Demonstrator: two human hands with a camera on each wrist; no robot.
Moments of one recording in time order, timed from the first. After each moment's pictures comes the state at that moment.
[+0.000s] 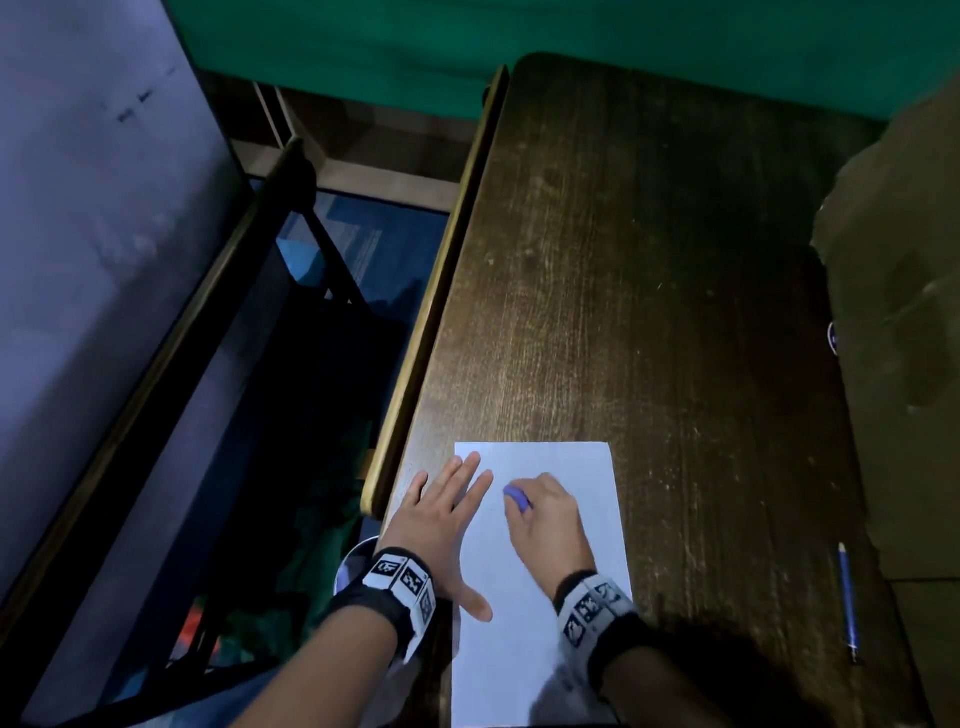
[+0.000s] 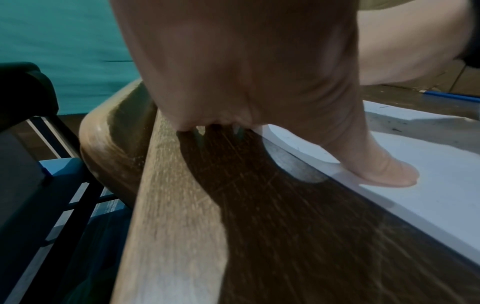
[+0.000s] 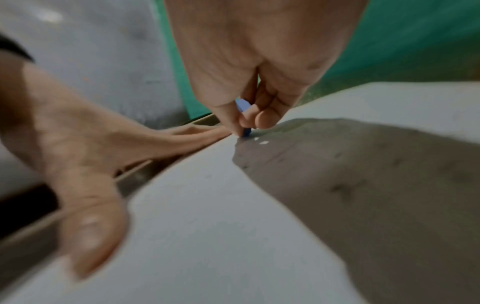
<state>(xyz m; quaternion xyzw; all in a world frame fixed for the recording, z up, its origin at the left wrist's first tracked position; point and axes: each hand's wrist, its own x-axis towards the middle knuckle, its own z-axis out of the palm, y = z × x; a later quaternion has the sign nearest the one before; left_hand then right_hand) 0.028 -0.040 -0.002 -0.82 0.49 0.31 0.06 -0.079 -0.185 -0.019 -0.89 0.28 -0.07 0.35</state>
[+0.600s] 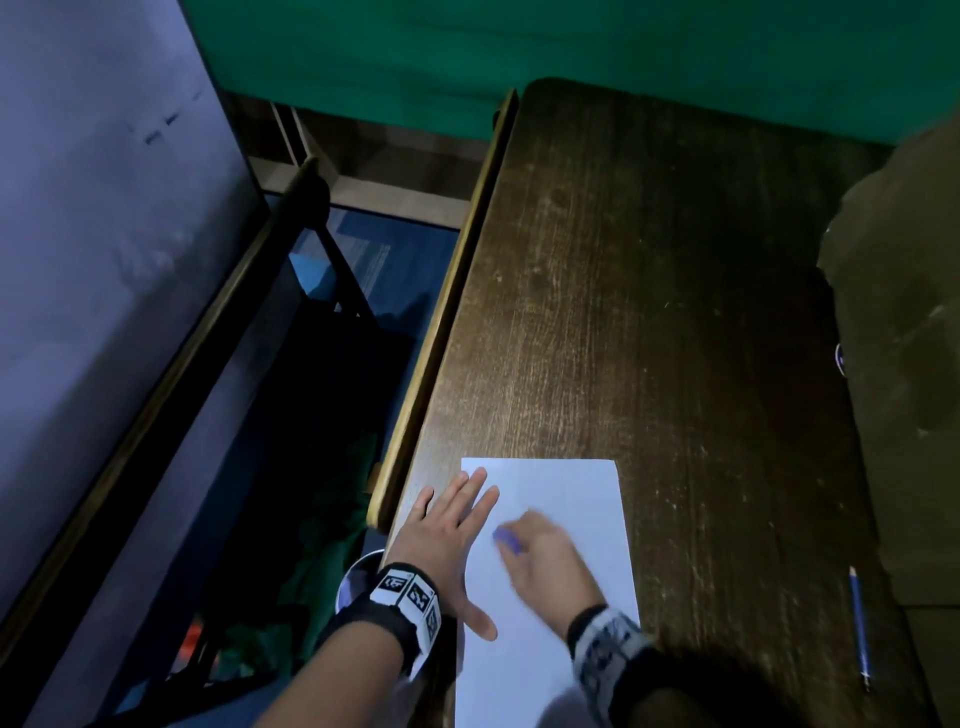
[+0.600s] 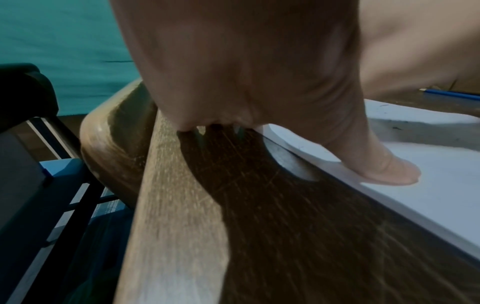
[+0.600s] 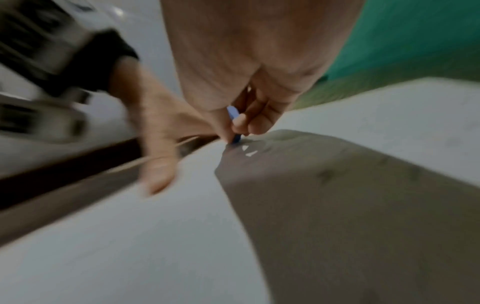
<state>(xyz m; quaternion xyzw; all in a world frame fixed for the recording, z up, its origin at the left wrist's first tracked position) 0.028 -0.041 -0.007 -0.82 0.48 0.29 0.05 -0.088 -0.177 -0.013 -0.91 0.20 0.01 0.38</state>
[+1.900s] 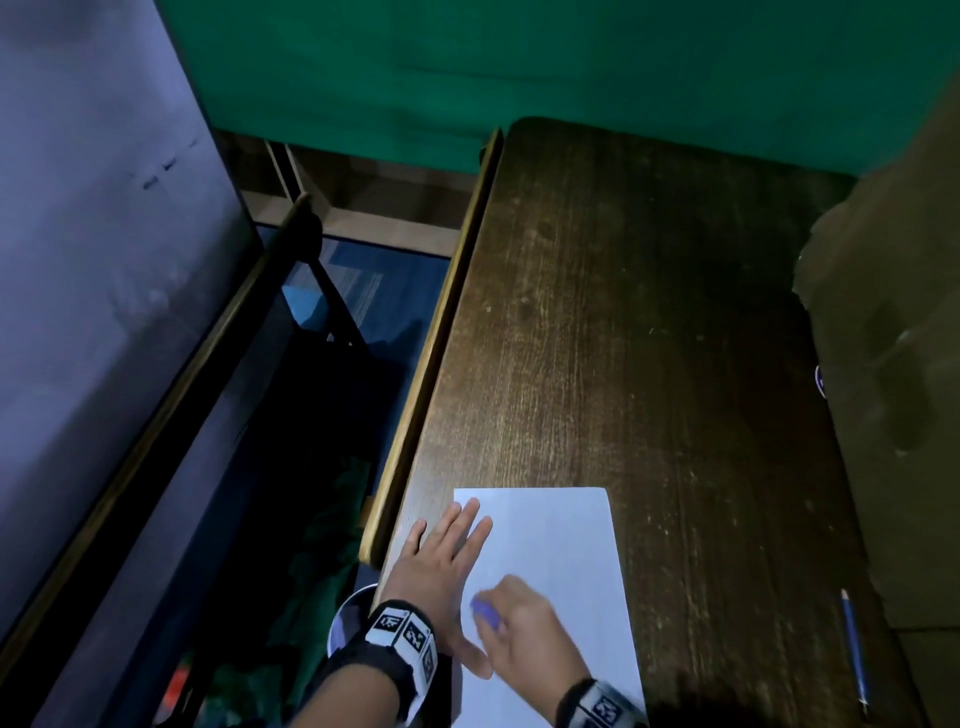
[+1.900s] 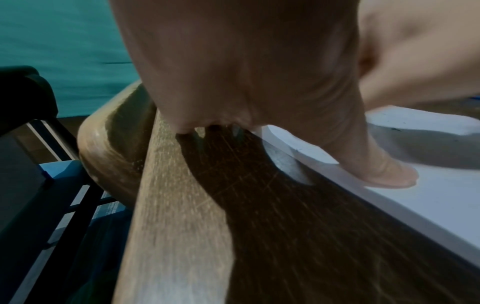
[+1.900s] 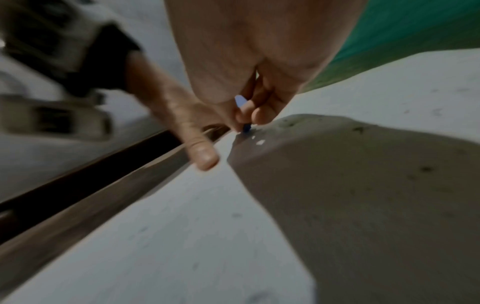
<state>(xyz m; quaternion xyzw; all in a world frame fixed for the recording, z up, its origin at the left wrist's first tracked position) 0.029 -0.043 -0.010 -0.81 0.48 0.31 0.07 -0.114 -0.149 -0.022 -0.91 0.16 0.01 0.39</state>
